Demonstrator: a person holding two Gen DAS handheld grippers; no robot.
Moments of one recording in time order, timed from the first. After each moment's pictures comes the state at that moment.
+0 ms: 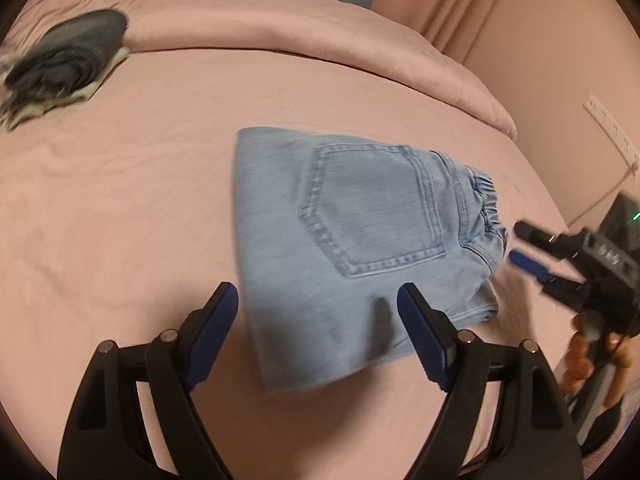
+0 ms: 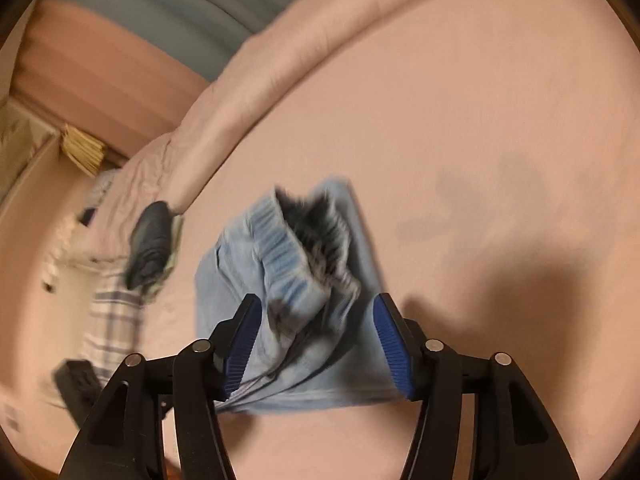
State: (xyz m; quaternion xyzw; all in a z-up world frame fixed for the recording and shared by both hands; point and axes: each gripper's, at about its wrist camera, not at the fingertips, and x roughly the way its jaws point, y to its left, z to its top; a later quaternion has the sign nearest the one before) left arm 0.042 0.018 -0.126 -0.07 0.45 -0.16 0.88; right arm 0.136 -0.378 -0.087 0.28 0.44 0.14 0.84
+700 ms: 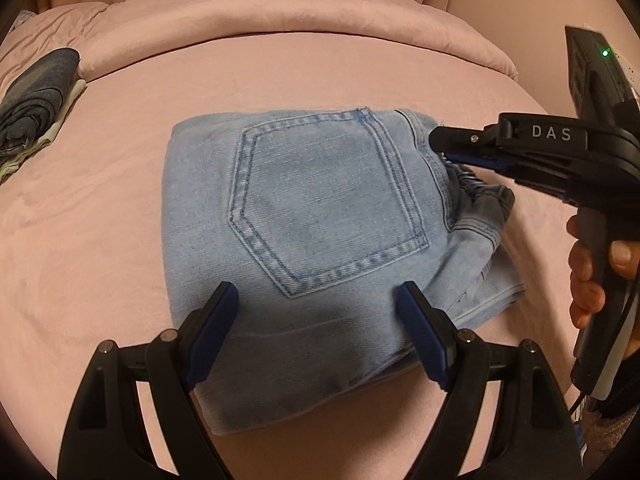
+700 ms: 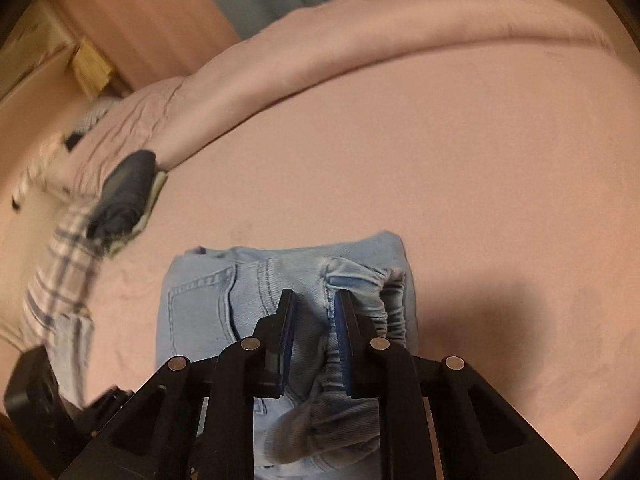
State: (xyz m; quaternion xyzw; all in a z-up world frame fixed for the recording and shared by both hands) left arm 0.065 -0.027 -0.155 0.03 0.48 -0.16 0.86; right arm 0.213 -0.339 -0.102 0.16 0.47 0.18 0.85
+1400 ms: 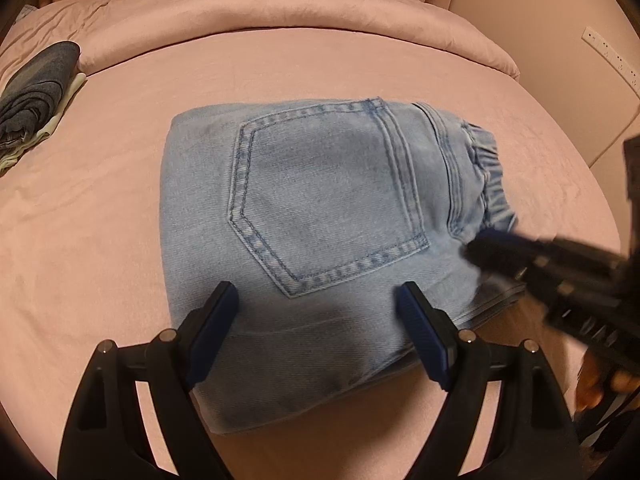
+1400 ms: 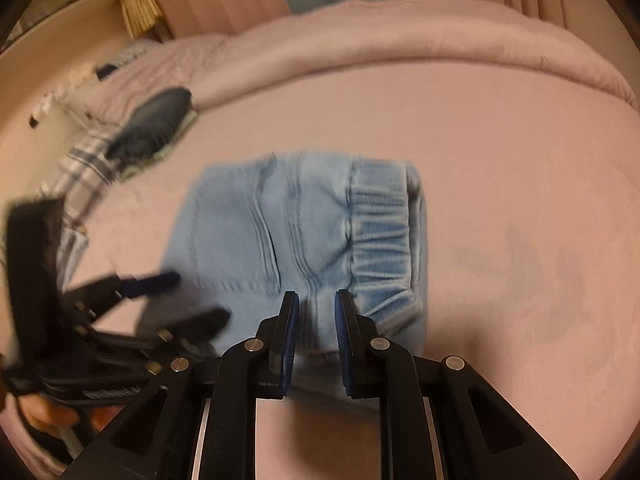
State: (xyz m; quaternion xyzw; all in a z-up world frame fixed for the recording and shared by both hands) left arm 0.066 -0.031 -0.156 0.02 0.48 -0.16 0.86; right arm 0.139 -0.313 -0.108 0.04 0.47 0.22 0.86
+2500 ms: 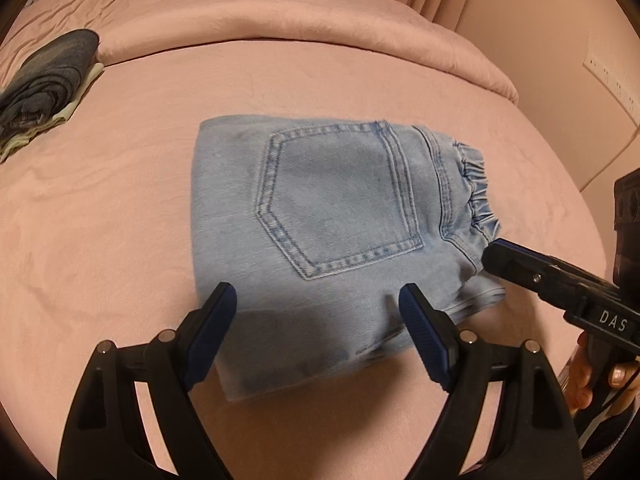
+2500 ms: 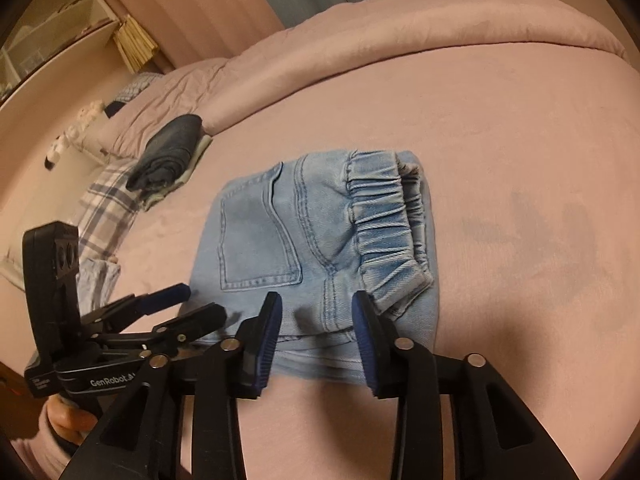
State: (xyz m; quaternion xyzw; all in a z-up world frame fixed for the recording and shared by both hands) left arm 0.049 -0.007 -0.138 -0.02 0.47 -0.15 0.87; right arm 0.121 -0.353 -0.091 0.12 0.45 0.24 0.85
